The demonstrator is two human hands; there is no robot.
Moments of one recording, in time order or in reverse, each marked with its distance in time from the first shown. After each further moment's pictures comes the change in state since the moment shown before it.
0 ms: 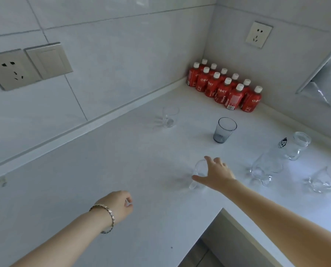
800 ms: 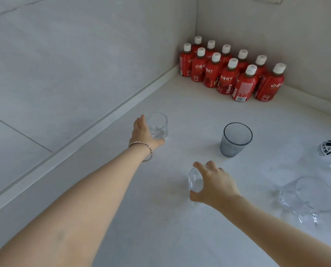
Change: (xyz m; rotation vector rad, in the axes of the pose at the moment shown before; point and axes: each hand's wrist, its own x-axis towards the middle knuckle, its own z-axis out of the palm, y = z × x) left_hand 0.281 0.160 -0.100 -0.256 0.371 -0.015; right_hand 0.131 0.006 -0.011 0.055 0.013 -0.201
